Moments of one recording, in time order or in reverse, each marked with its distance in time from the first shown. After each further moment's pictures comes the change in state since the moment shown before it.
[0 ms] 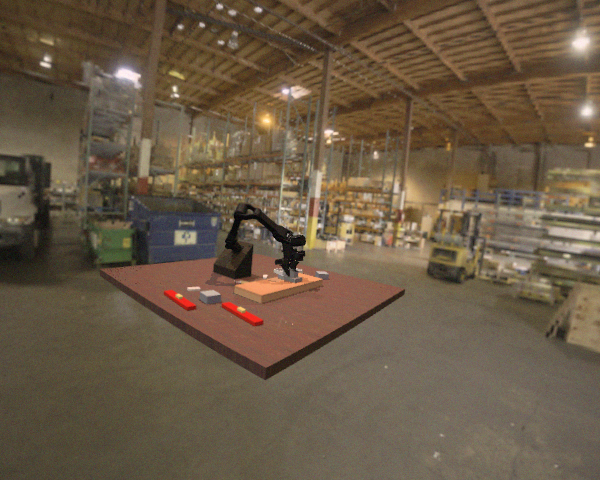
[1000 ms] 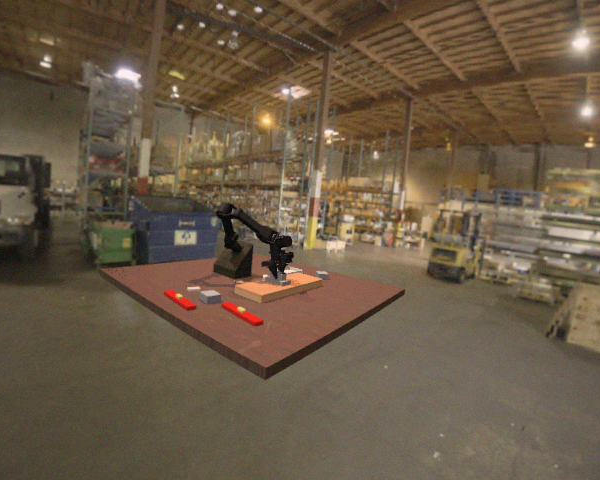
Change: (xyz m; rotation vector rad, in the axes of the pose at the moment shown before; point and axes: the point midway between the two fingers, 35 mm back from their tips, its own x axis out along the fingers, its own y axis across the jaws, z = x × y) arm 0.000 -0.105 0.000 -0.002 0.001 -0.009
